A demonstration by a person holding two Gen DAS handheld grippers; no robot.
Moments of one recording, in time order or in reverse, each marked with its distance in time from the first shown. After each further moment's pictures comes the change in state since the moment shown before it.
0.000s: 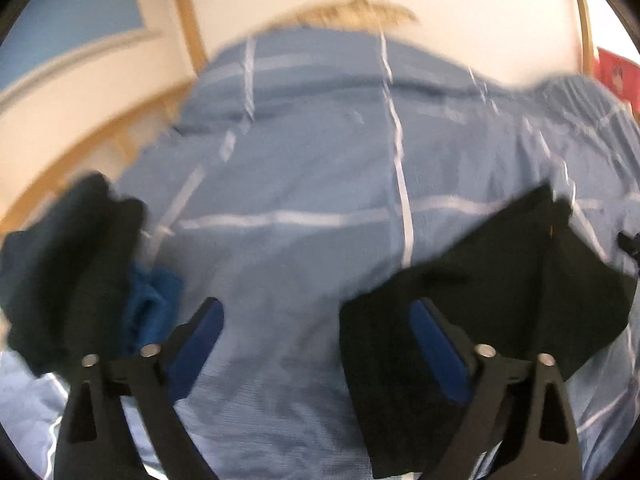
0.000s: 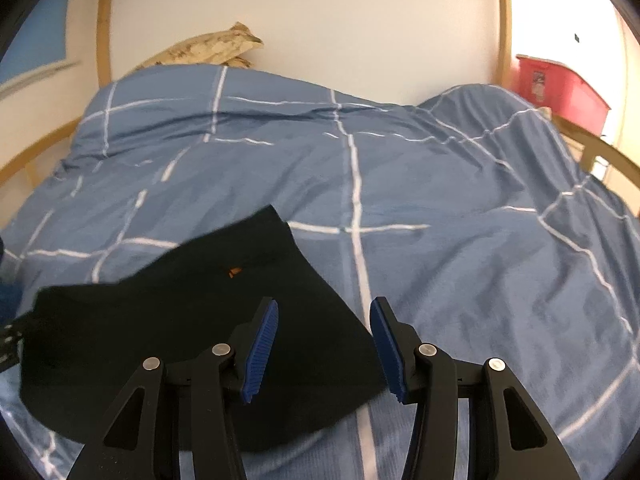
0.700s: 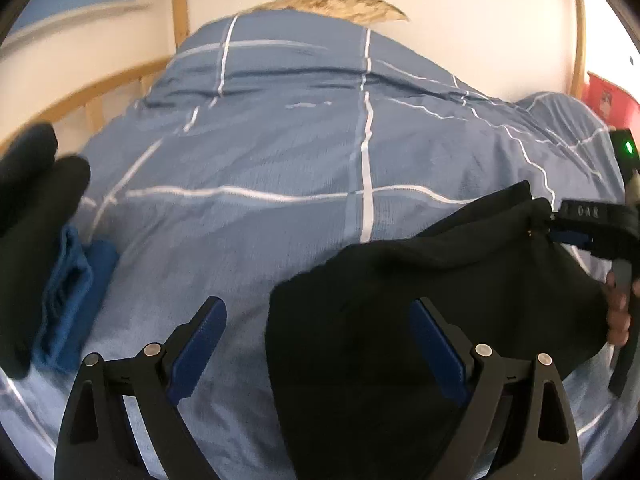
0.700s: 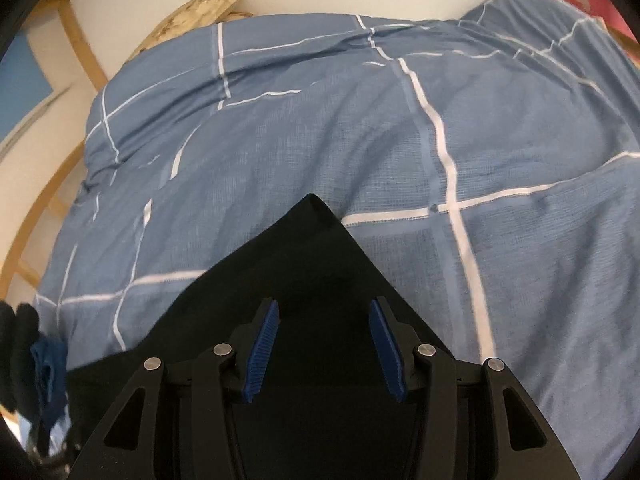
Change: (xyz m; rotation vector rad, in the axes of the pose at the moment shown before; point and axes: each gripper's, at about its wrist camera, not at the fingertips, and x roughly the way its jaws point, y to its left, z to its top) left arm 0.042 -0.025 -0.019 -0.050 0.028 -0.135; right arm 0.111 0.013 0.029 0.184 0.248 0.255
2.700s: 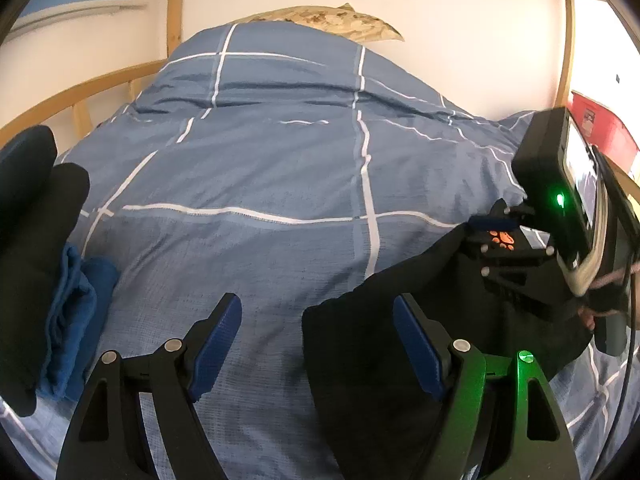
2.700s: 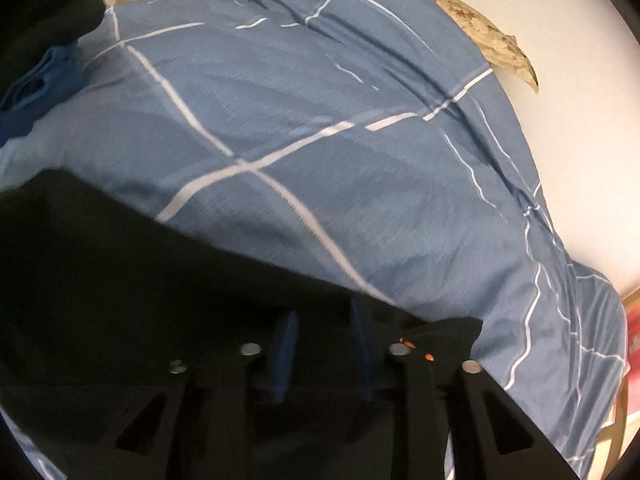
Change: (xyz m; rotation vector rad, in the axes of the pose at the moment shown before) left arm -0.007 0.033 0.012 -0.040 -0.026 -0.111; right arm 0.020 0.155 -0.040 -1.026 0.016 -0.150
